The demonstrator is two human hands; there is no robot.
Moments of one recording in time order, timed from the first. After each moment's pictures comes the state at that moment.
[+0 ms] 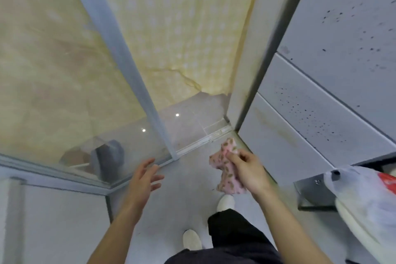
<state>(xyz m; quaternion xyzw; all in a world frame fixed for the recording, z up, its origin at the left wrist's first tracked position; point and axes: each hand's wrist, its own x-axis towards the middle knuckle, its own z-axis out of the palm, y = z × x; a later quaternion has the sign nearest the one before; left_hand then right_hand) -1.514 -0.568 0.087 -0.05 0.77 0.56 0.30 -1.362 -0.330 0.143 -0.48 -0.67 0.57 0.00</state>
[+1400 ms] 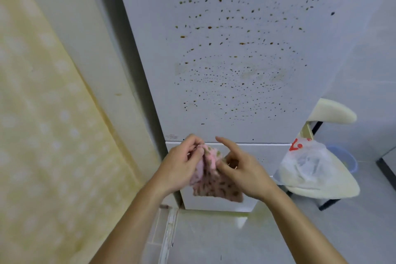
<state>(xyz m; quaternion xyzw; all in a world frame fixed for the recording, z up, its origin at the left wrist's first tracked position) -1.615 -0.116 0.266 0.71 0.51 0.30 0.38 -1.406 -0.140 0.245 -0.57 -0.65 0.39 0.30</state>
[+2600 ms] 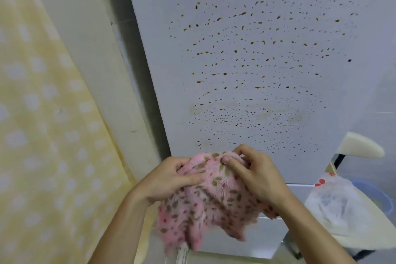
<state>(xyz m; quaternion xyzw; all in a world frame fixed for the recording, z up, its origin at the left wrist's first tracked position) -1.666 -0.056 0.323 0.67 0.48 0.23 0.52 -1.417 -0.071 0.305 -0.54 -0.67 0.30 0.42</state>
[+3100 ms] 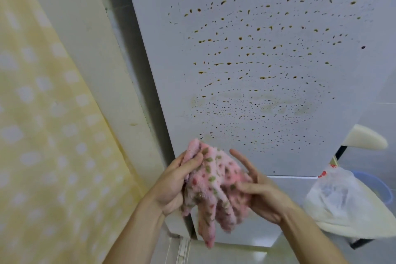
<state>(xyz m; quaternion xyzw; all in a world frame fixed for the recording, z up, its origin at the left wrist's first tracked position) -1.638 -0.072 0.306 0.35 0.37 0.43 0.75 -1.409 -0.077 0.242 -0.27 -0.32 0.80 0.44</state>
